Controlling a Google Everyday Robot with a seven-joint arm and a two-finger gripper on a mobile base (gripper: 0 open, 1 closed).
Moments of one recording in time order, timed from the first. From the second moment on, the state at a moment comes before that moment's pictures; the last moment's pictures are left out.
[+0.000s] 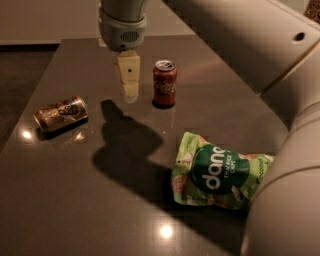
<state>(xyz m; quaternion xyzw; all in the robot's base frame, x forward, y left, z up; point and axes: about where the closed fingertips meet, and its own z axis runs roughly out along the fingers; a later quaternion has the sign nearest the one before) 0.586 0.090 0.956 -0.83 0.53 -0.02 0.16</state>
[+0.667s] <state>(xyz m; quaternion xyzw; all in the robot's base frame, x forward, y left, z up) 0.595 0.148 0.907 -0.87 0.48 0.00 0.12</state>
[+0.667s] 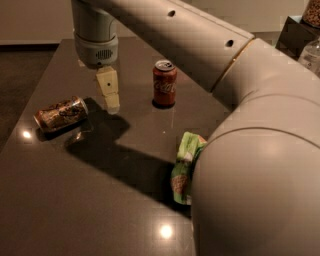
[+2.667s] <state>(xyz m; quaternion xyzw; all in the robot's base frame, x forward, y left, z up) 0.531 0.234 0.865 -0.90 0.43 0.00 0.06</state>
